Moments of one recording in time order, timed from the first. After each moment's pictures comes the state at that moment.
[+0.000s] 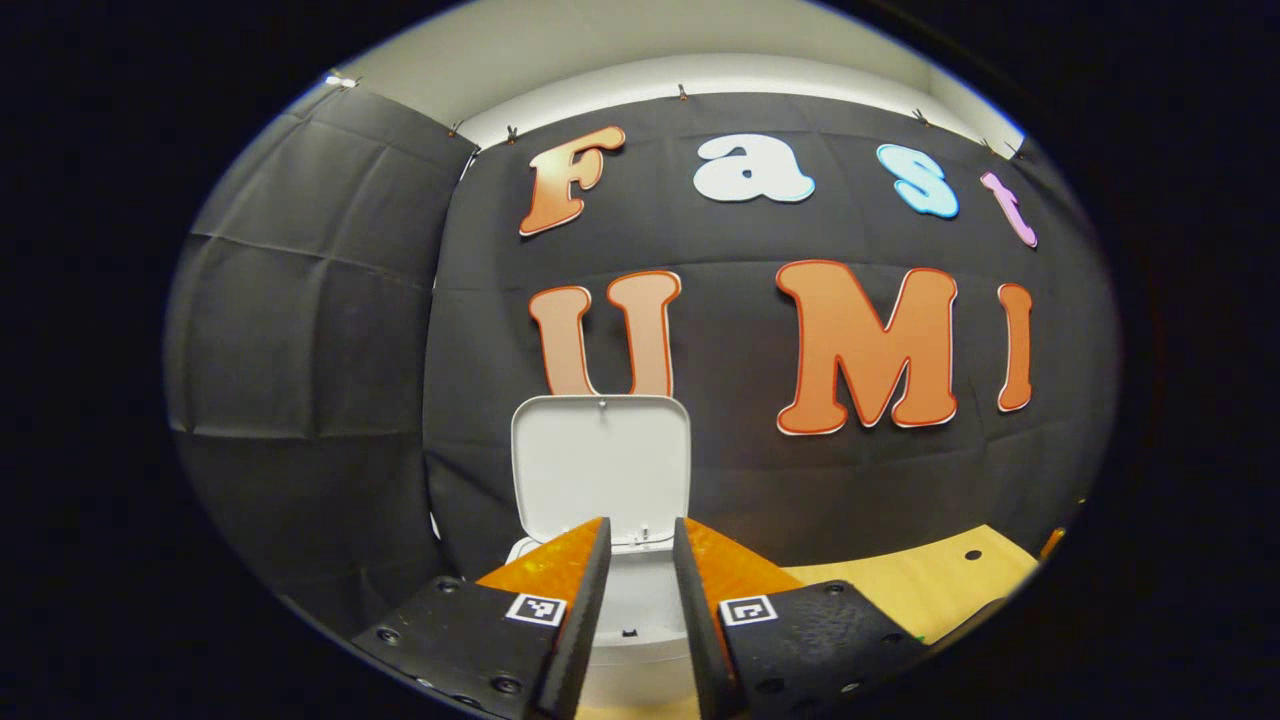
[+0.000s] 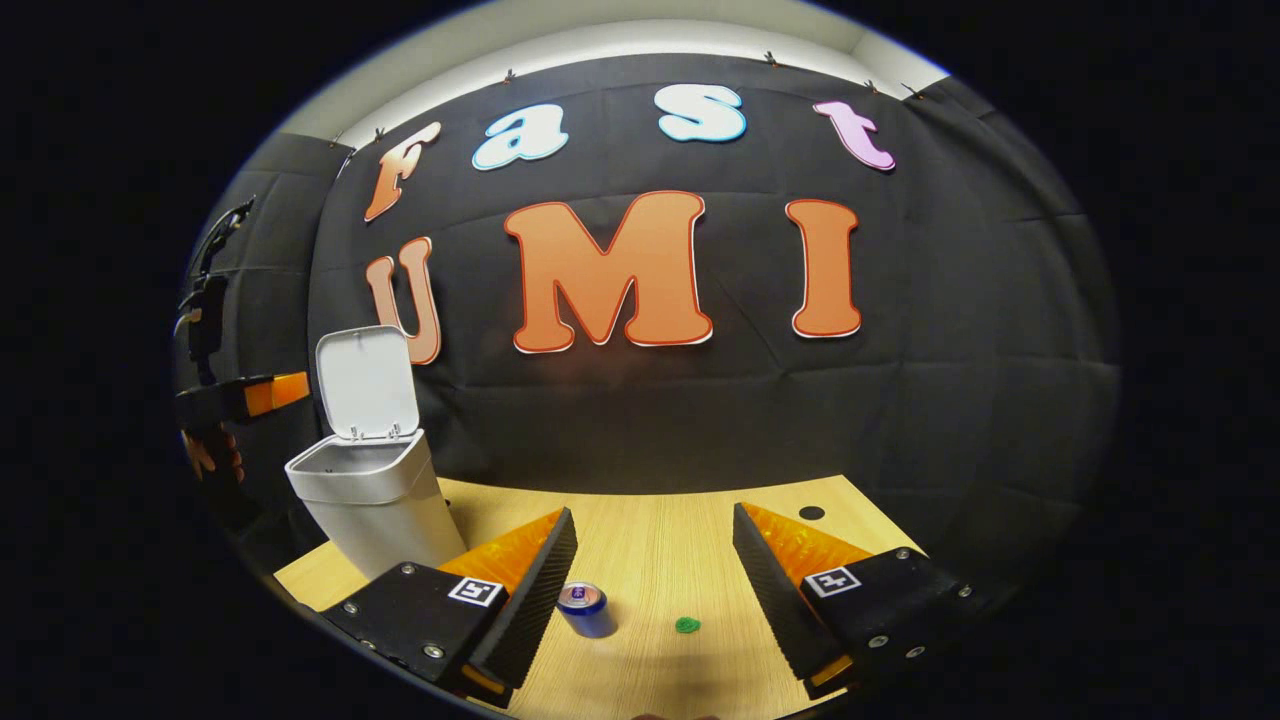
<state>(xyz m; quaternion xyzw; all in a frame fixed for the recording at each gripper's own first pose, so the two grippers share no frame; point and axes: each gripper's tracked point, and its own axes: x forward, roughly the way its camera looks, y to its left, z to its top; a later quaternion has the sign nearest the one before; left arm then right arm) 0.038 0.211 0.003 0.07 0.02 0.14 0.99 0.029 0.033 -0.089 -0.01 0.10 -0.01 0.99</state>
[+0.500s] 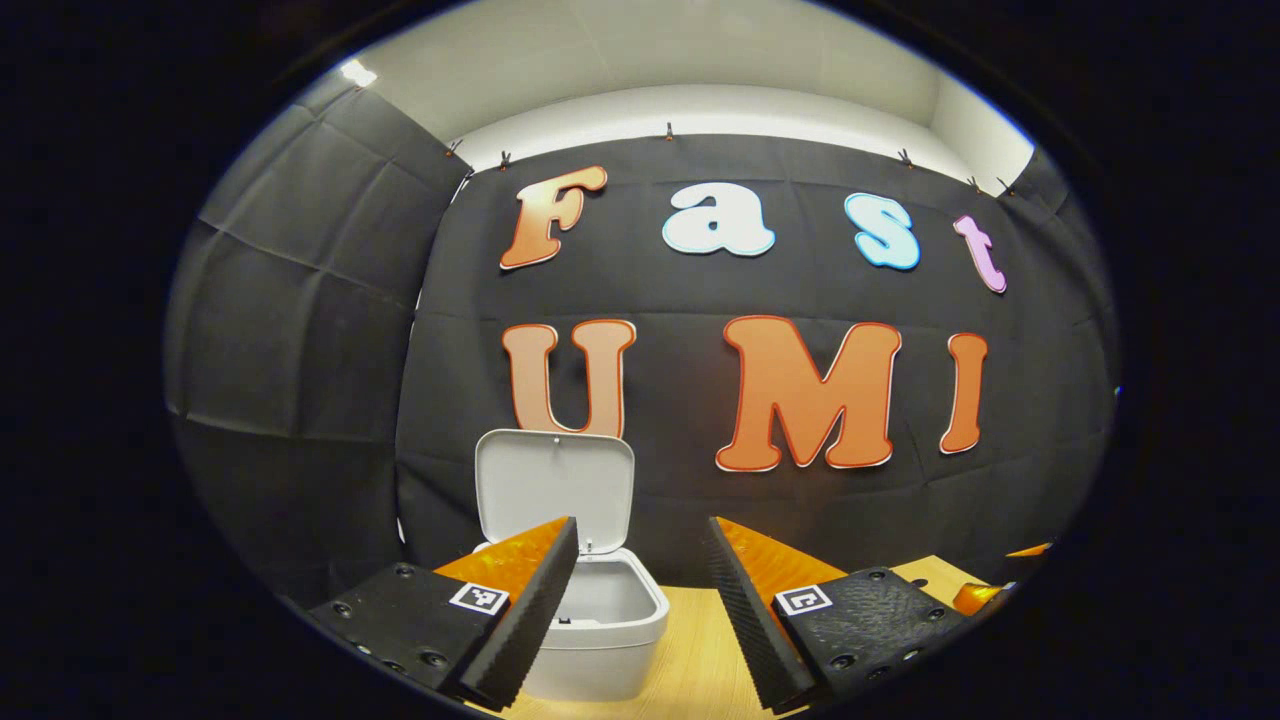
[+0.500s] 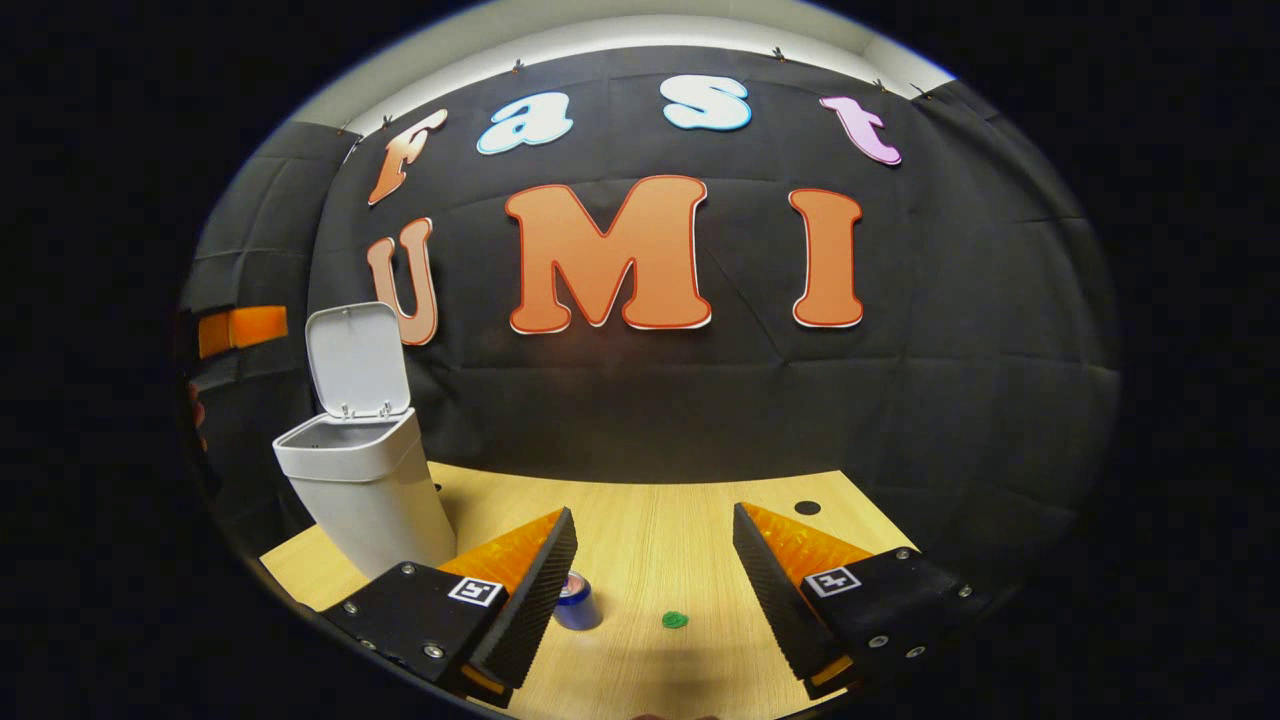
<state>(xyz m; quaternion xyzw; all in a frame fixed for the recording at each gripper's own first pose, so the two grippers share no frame) -0.009 0.141 0.035 0.05 -0.02 0.10 0.99 0.037 0.018 -0.117 -0.02 0.12 -0.01 0.99</state>
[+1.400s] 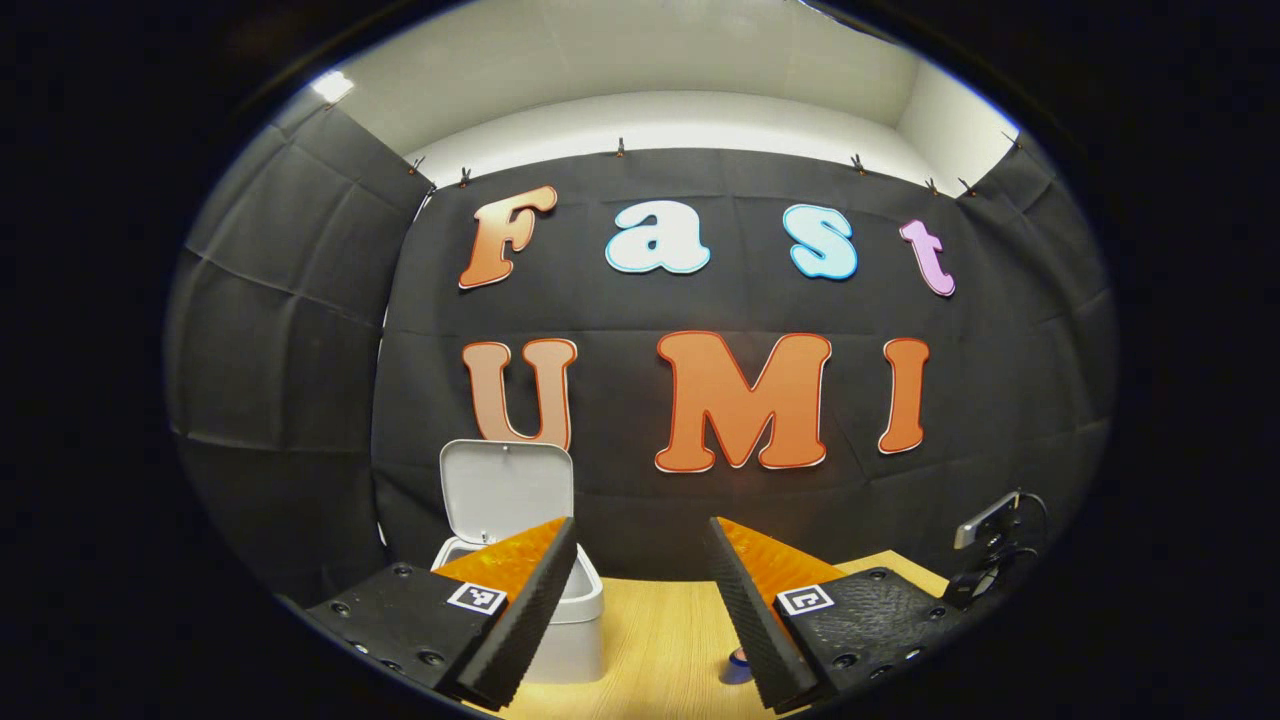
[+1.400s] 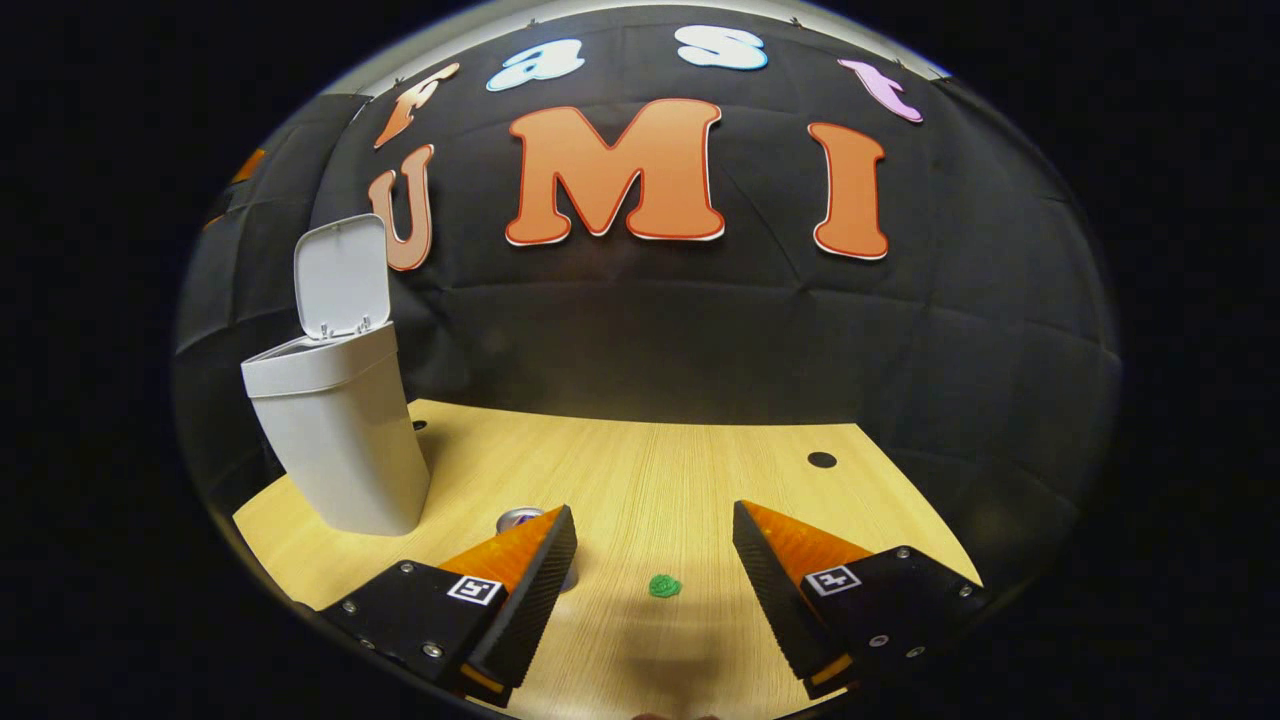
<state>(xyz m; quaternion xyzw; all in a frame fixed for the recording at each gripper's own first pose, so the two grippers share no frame) -0.055 0.061 0.042 0.07 0.00 0.05 1.00 0.059 0.007 -0.216 -0.05 0.19 0.01 0.98</state>
